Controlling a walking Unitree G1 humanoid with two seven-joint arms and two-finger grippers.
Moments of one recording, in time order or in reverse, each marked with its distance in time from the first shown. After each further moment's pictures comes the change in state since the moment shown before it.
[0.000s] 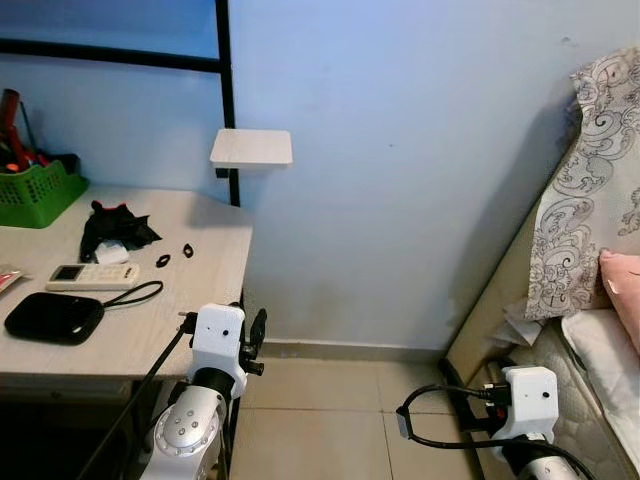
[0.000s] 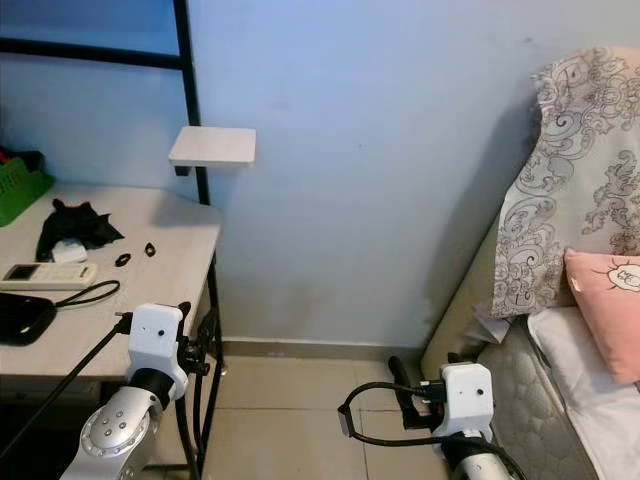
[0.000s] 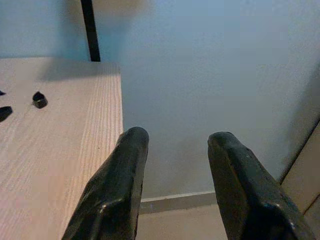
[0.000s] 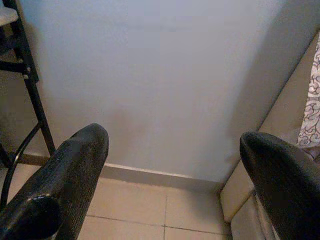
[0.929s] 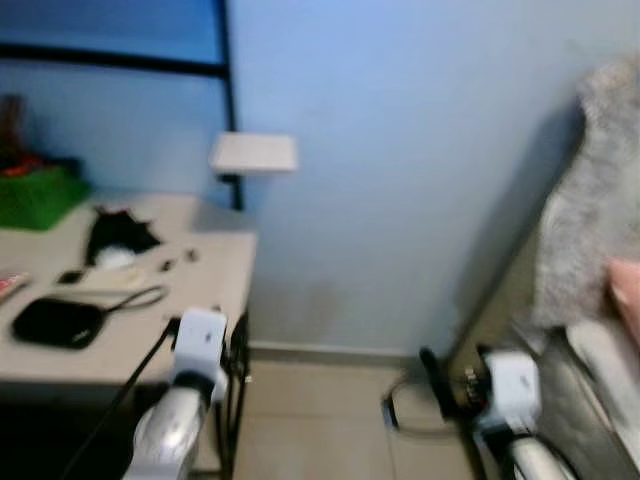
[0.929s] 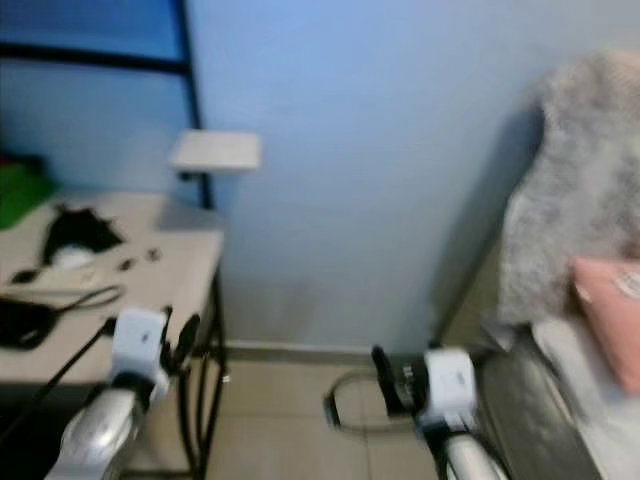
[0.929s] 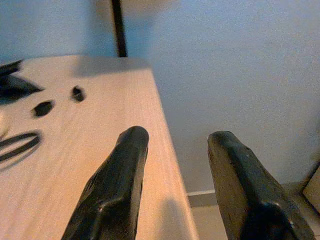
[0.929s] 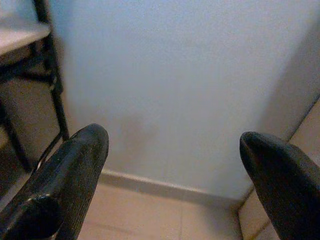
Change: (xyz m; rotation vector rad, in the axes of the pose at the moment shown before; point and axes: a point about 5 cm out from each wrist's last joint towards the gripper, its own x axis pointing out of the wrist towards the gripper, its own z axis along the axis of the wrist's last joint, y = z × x) left arm -0.005 0.020 -0.013 0.044 0.017 0.021; right arm 0.004 0.011 0.001 0.005 -0.016 0.047
